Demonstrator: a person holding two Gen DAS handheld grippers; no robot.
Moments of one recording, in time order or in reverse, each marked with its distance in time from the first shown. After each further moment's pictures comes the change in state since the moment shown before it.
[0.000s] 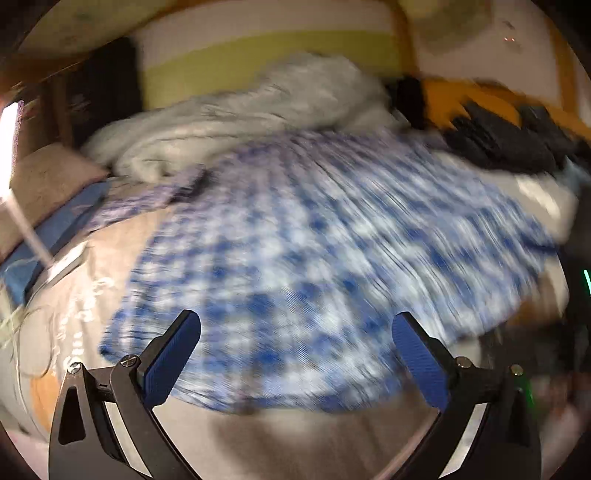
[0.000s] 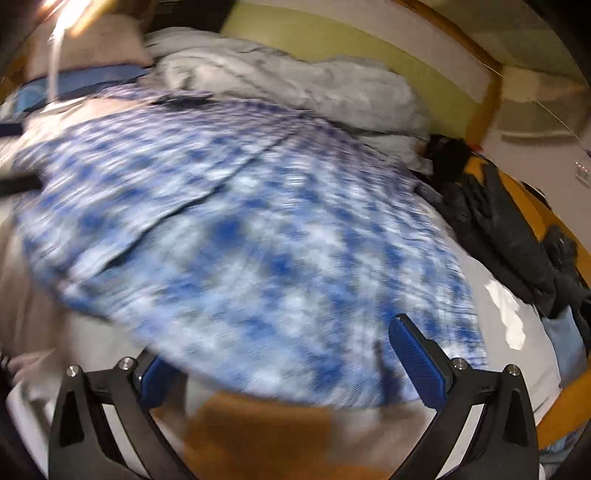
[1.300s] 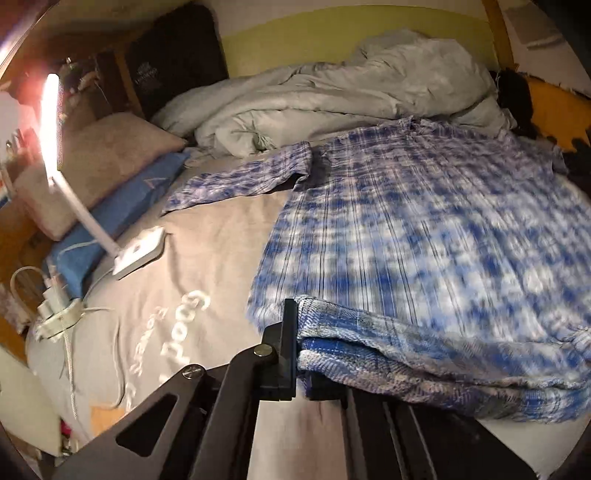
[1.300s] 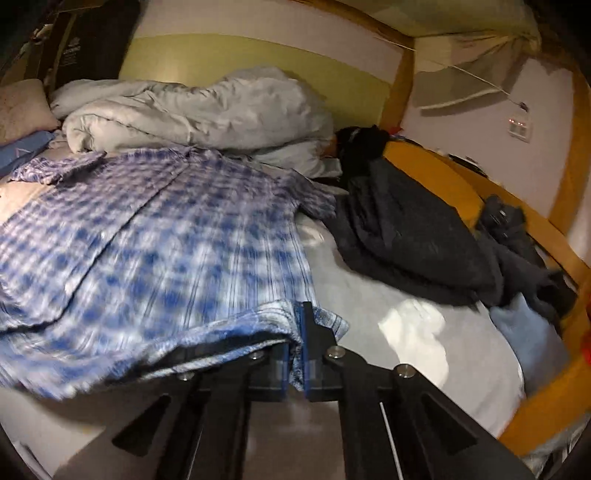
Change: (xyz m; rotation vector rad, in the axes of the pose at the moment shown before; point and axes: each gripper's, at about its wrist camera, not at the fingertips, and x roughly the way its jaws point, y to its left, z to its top) left arm 0.049 0.136 0.051 -0.169 0.073 0.334; right arm 0.000 -0.131 0.061 0.217 -0.032 -0.163
